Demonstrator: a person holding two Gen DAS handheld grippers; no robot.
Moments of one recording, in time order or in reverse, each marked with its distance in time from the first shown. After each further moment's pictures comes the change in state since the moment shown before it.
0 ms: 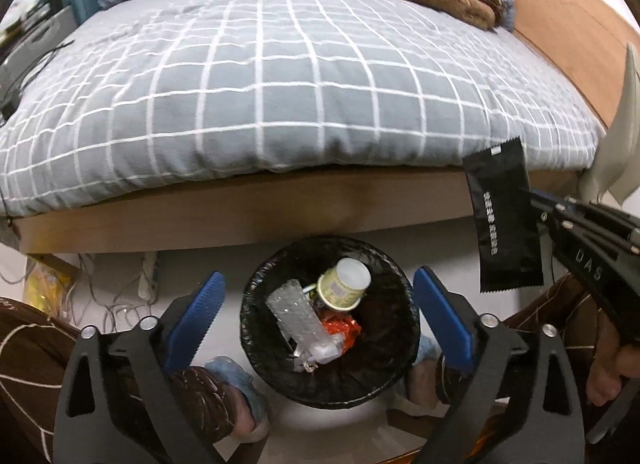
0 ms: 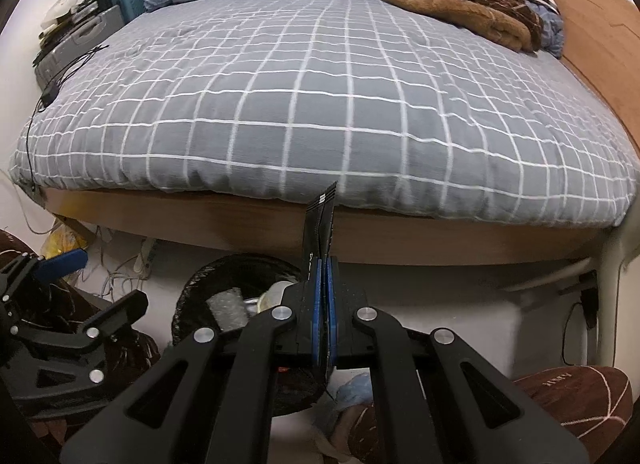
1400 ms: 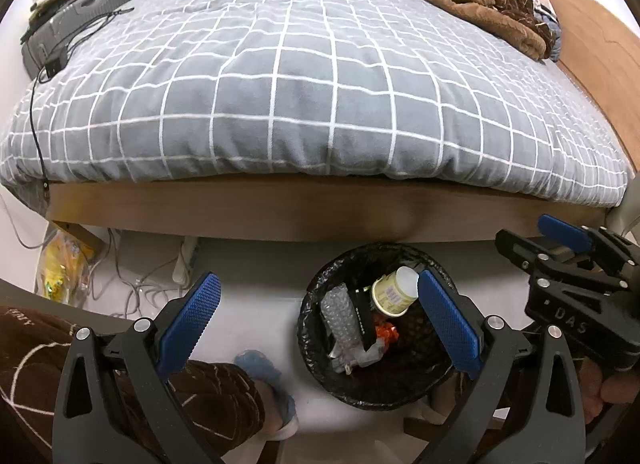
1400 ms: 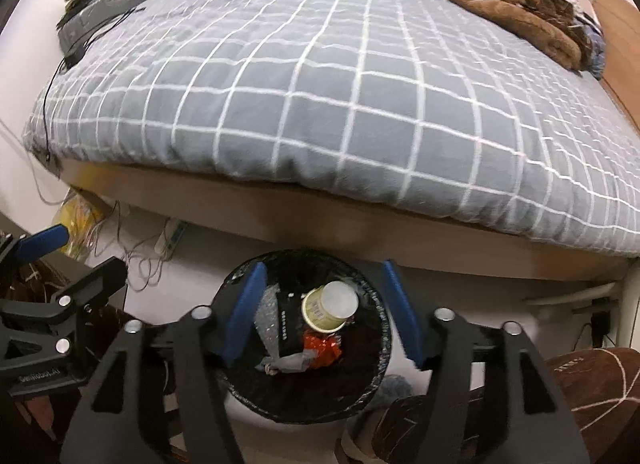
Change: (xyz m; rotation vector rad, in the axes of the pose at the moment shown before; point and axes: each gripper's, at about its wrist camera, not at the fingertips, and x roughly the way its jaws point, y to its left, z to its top) left arm -0.007 0.073 -0.002 -0.113 -0.006 0.080; right arm 0.027 0.068 0.013 -0.074 0.047 0.034
